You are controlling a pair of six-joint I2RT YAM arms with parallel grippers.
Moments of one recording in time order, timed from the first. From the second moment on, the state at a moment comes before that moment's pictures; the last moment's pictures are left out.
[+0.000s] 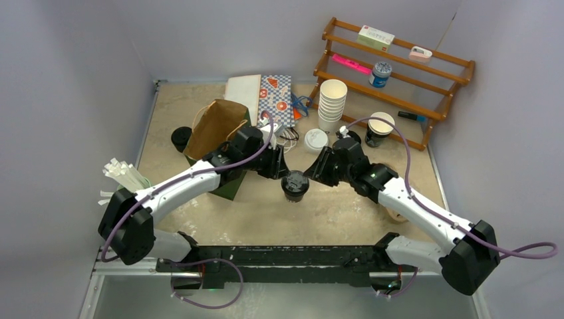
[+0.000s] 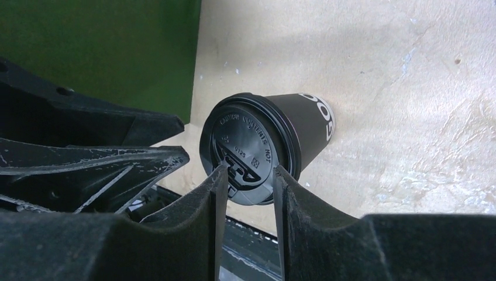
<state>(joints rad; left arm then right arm) -0.71 1.37 0.97 -0.23 0.30 -0.43 0.65 1.11 0.83 -0.43 -0.06 0.96</state>
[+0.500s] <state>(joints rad) -0.71 1.42 0.99 -0.25 0.30 -0.41 0.67 1.13 0.79 -0.44 -0.06 1.04</state>
